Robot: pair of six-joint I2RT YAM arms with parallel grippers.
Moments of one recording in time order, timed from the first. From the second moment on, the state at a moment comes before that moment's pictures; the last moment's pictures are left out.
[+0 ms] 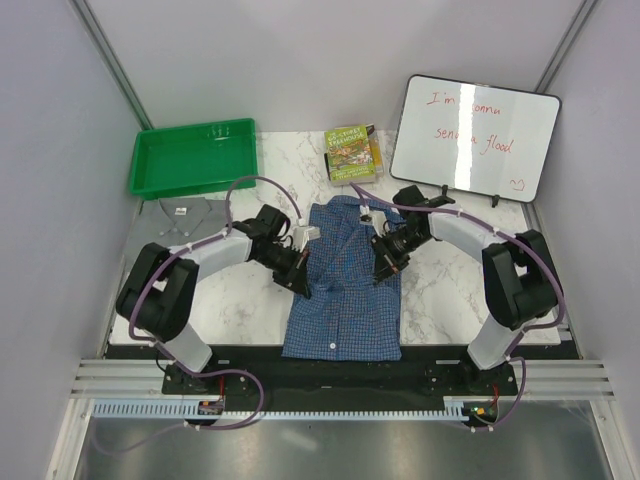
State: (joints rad) left arm -0.48 1.61 0.91 -0.54 0.78 0.04; right arm 0.39 1.70 1.14 -0.82 -0.77 -0.29
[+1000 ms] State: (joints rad) left arm -0.38 1.62 0.94 -0.51 0.65 0.00; right arm 0.29 1.75 1.14 -0.78 -0.59 -0.28
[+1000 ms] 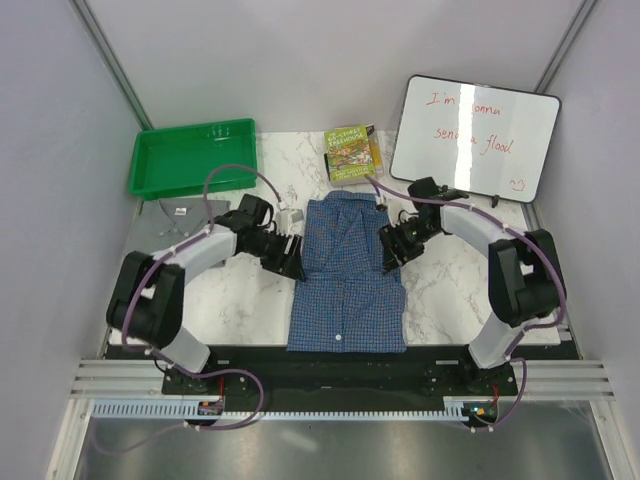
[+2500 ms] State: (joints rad) left arm -0.43 1.45 0.84 -0.50 0.56 -0.05; right arm 0.24 1.83 1.08 -0.88 -0.85 -0.02
